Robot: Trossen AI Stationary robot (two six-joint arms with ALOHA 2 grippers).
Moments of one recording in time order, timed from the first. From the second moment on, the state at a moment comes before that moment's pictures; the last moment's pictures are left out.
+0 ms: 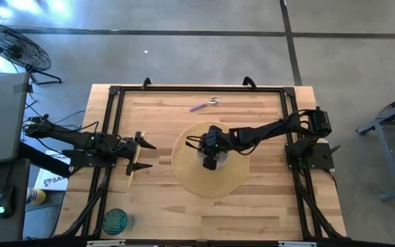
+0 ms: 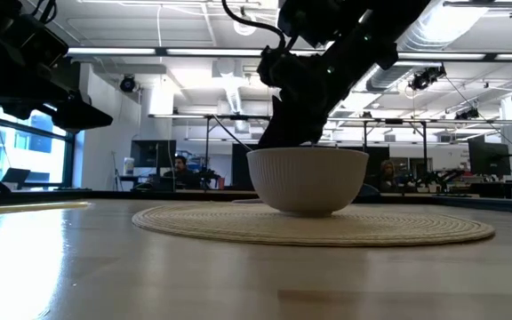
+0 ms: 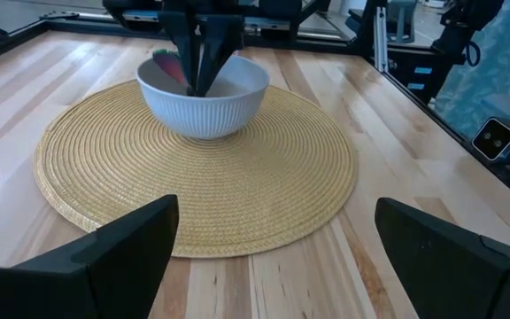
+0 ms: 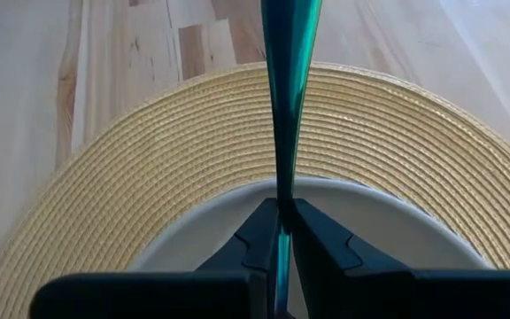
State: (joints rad) left arm -0.25 0.27 0.03 0.00 -0.13 -0.14; right arm 0.02 1.78 1.05 -0.03 0.07 0.21
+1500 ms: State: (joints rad) left arm -0.25 0.27 0.03 0.00 -0.13 -0.14; right arm -0.10 1.69 1.34 -0.37 0.12 -0.03
